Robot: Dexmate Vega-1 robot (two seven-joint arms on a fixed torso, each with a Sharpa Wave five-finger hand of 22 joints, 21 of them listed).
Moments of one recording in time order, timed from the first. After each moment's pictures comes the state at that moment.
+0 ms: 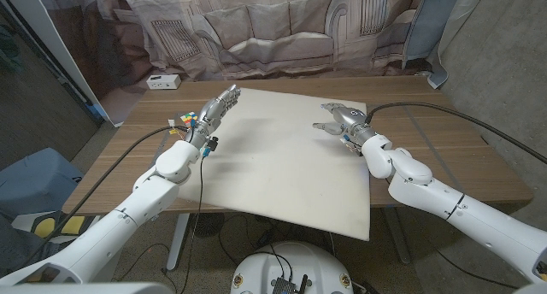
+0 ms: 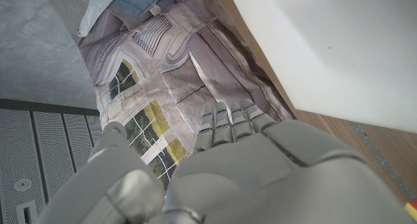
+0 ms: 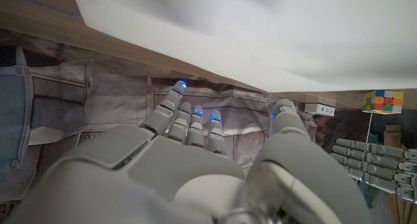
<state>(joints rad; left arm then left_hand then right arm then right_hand) 0.98 0.67 0.35 -1.60 -0.43 -0.33 0.07 0.21 0.01 0.29 -0.07 0.19 0.22 0.11 0.19 0.17 0.17 0.11 0.22 0.20 0.10 0.10 0.19 0.18 0.04 0.06 0.20 0.17 -0.86 -0.81 -0.67 -1.93 -0.60 -0.43 -0.10 0.39 0.11 0.29 -0.16 0.18 0.16 0.04 0.20 0.20 0.15 0.10 0.20 0.19 0.11 0.04 0.22 0.21 0.33 0.01 0.20 0.17</state>
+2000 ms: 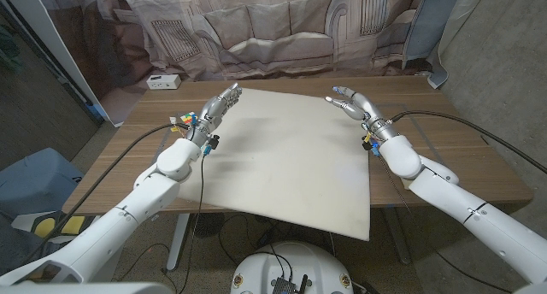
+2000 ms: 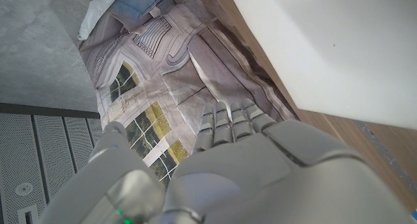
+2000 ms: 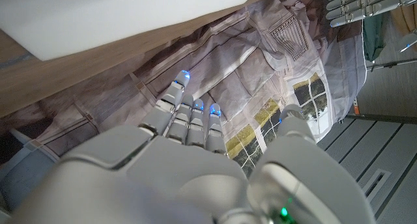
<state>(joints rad) 0.96 0.67 0.35 -1.60 -0.42 -0.32 0.07 0.20 0.02 0.28 -0.08 0.19 0.23 0.11 0.19 0.17 0.18 0.11 0.22 0.20 0.10 0.09 0.19 0.18 0.05 0.05 0.20 0.17 -0.99 -0.76 -0.42 -1.79 -0.04 0.10 -0.29 0.34 0.08 0.25 -0.13 0.17 0.24 0.08 0.22 0.20 0.24 0.12 0.22 0.19 0.21 0.04 0.26 0.22 0.47 0.01 0.23 0.17</state>
